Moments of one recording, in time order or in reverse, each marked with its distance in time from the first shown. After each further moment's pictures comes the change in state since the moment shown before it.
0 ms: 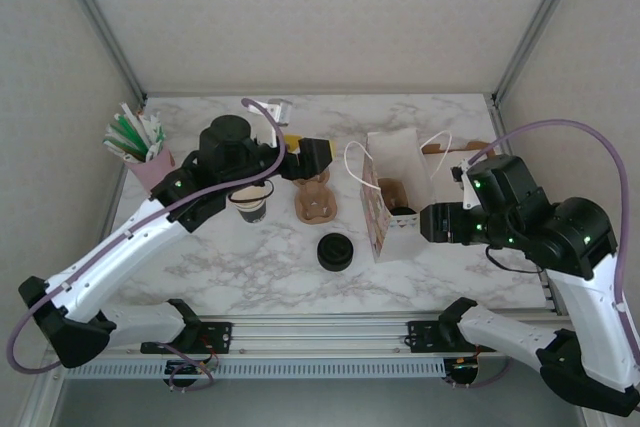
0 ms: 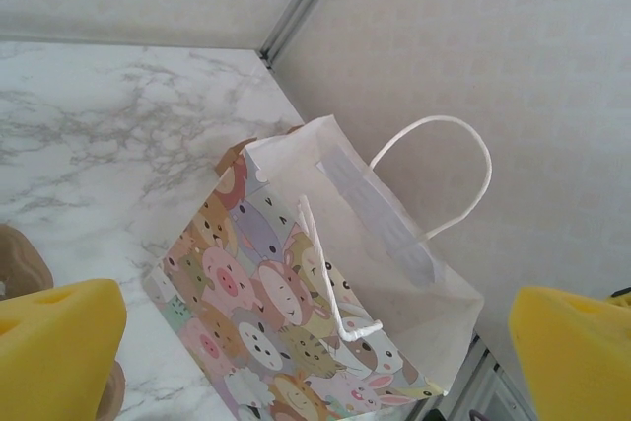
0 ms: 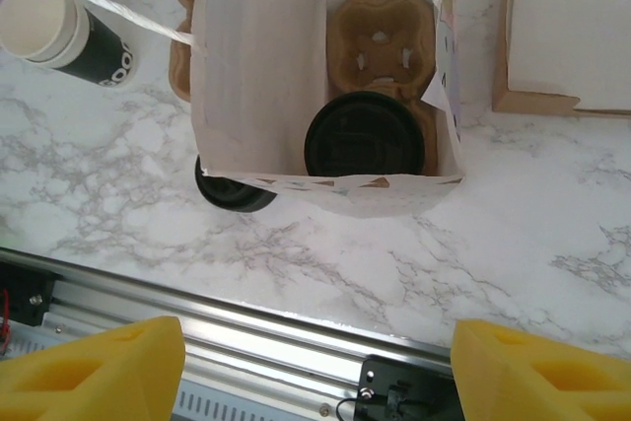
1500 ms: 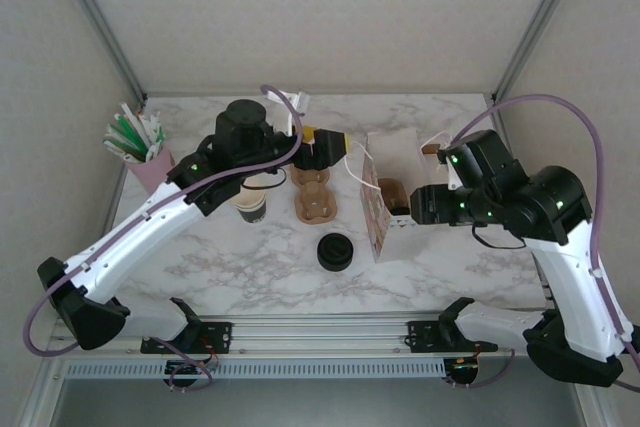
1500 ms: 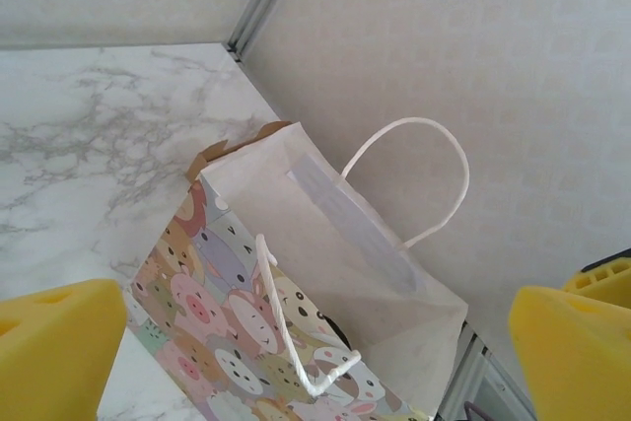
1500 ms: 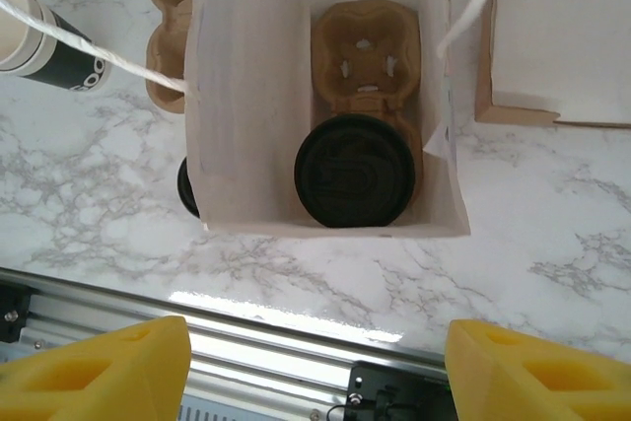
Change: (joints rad) left arm 0.006 0.119 0.105 0.006 0.087 0.037; right arm -0.002 0.141 0.098 -0.039 0.035 -0.006
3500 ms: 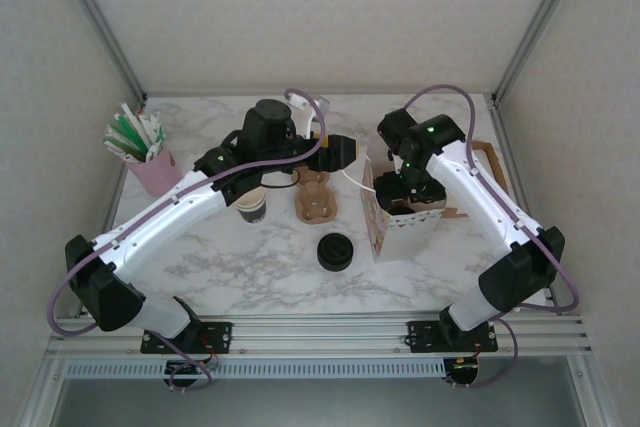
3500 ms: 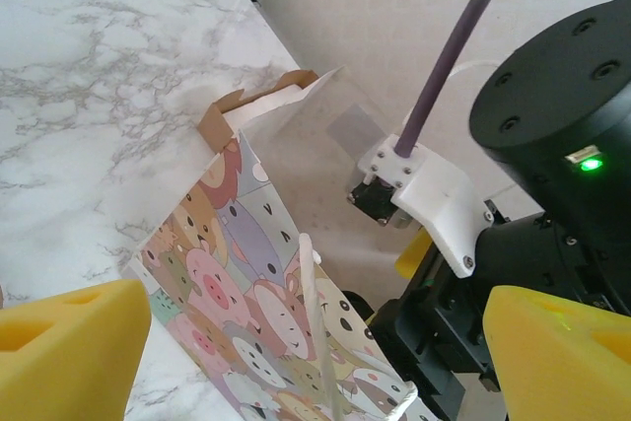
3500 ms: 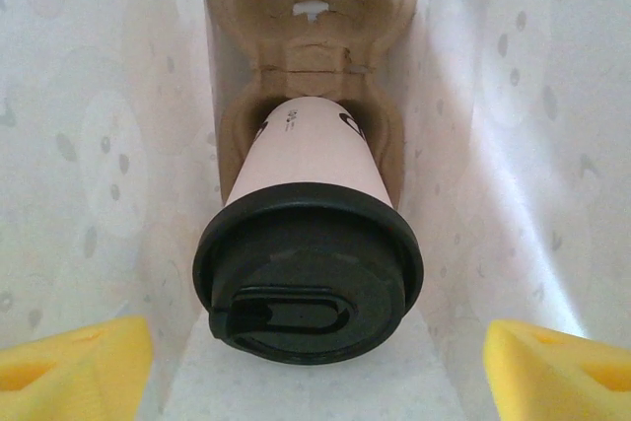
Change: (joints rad) left arm 0.000 0.140 0.024 -0.007 0.038 0.013; right arm -0.134 0.430 -0.172 0.135 -0.023 -0.152
